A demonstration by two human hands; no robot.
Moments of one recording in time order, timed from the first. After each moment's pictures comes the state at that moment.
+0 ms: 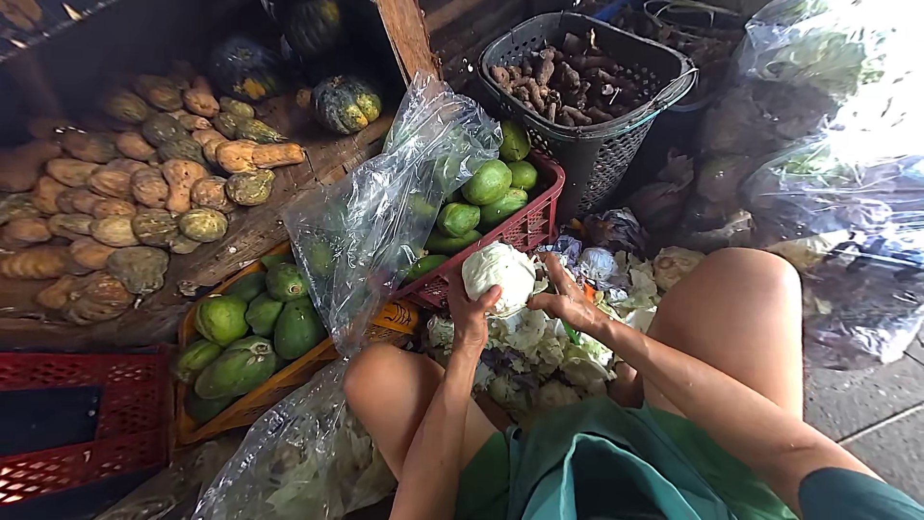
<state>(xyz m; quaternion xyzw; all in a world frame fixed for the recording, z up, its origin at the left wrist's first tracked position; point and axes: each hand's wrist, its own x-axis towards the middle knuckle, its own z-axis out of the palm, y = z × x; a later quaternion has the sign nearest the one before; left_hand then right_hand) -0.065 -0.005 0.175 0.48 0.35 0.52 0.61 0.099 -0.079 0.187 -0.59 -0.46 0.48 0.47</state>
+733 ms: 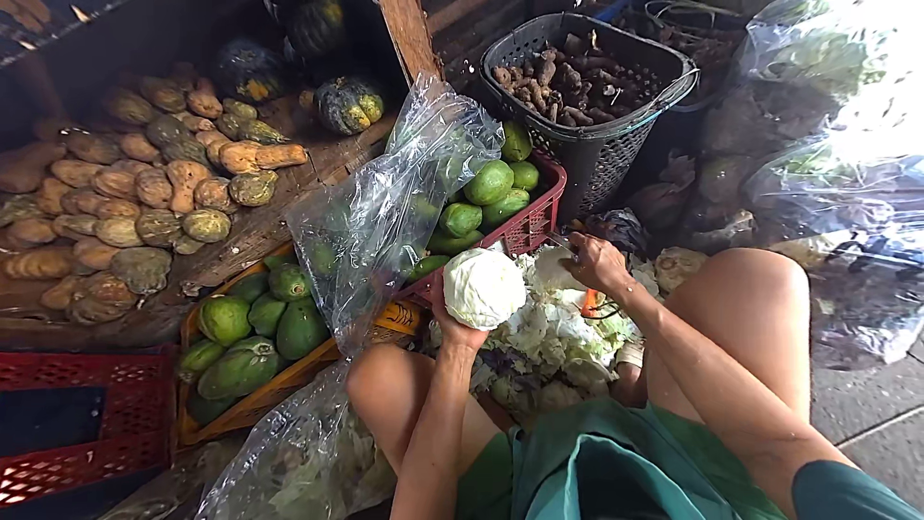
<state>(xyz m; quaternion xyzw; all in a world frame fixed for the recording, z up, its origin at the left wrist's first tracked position) -0.083 -0.002 0.198 0.17 0.28 0.47 0.82 0.163 -0.055 0.183 -0.81 -0.49 0.24 0.22</state>
